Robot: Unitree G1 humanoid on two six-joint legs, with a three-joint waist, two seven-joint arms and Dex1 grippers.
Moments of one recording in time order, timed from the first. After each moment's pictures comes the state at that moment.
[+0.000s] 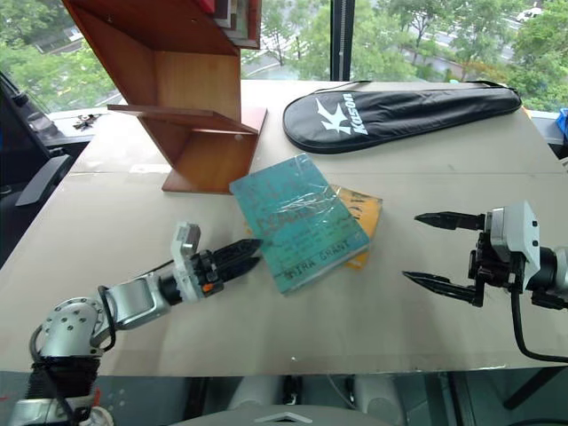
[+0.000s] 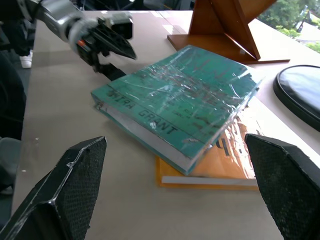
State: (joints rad) left arm -0.13 0.58 0.17 -0.01 -1.73 1.08 -0.11; right arm 0.07 -0.82 -0.44 -0.50 0.66 0.39 1.23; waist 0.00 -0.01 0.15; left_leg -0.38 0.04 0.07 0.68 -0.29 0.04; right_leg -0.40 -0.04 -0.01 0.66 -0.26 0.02
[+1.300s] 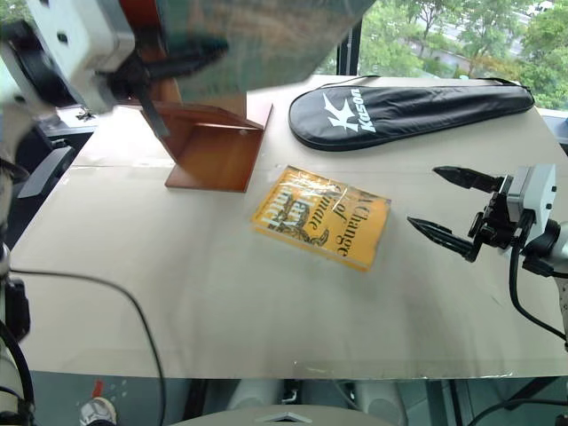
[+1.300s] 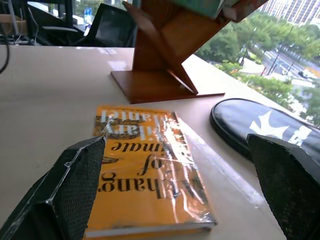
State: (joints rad) left arm -1.06 1.12 -0.11 -0.23 -0.29 0.32 -0.90; right arm -0.13 -0.76 -0.39 -0.30 0.66 0.25 1.08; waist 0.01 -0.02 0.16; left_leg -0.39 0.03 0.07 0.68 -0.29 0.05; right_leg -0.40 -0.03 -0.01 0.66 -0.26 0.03
